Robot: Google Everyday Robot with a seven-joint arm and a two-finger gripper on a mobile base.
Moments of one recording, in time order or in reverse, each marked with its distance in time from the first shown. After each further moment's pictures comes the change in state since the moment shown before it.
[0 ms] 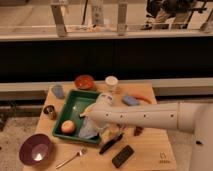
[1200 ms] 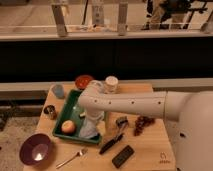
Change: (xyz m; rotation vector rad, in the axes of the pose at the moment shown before) arm -0.003 -0.026 -0.025 -0.117 0.036 -0.017
